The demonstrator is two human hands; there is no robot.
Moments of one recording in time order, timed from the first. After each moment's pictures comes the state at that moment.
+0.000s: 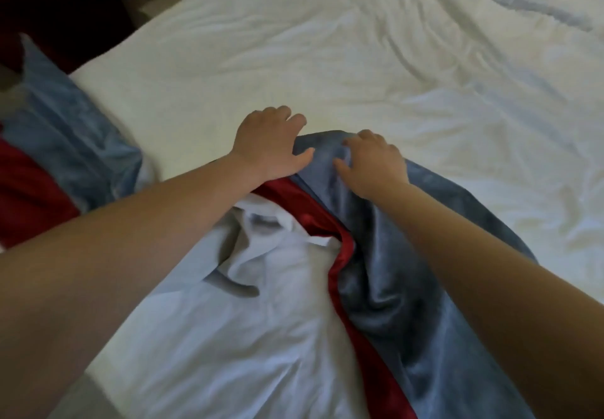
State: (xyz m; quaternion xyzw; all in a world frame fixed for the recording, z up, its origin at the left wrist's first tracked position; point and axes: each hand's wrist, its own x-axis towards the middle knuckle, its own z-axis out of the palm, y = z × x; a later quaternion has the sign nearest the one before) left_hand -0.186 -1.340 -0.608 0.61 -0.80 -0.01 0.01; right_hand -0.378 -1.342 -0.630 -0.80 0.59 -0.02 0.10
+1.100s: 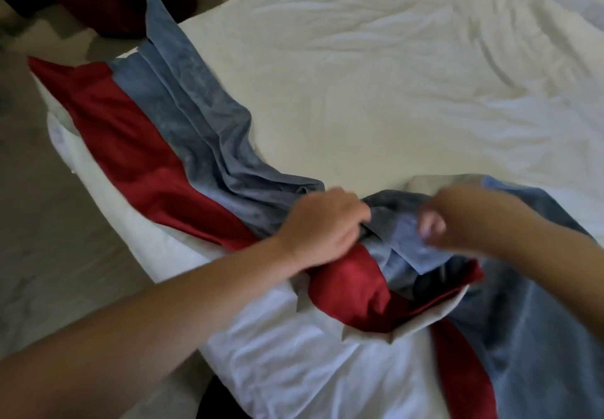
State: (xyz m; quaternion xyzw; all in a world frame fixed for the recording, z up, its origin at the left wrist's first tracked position) left_hand -0.116 -1.153 -0.616 0.50 -0.83 -0.11 0.25; right_hand -0.306 -1.221 -0.530 -0.81 0.47 0.32 0.14
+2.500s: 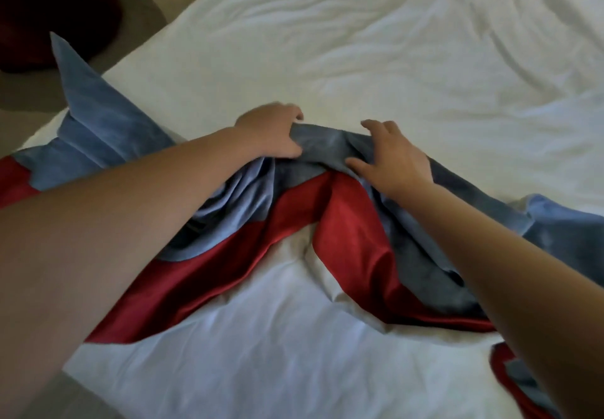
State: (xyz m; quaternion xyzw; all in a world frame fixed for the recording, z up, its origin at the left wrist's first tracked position) left_hand 0.059 -1.458 -0.667 0.60 -0.76 -0.25 -0.04; right_hand -0.163 -1.418 -0.675 -0.74 0.65 -0.04 0.17
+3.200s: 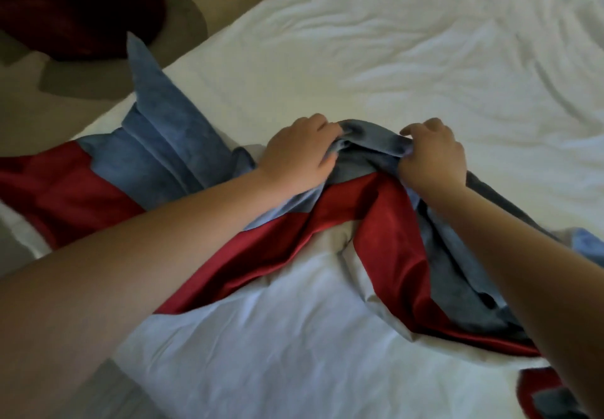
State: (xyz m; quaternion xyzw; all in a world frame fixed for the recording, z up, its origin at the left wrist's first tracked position) left_hand 0.084 -1.401 -0.661 0.56 -0.81 -0.10 0.14; right_hand -0.130 -1.434 -0.655 -0.72 0.69 -0.04 0.06
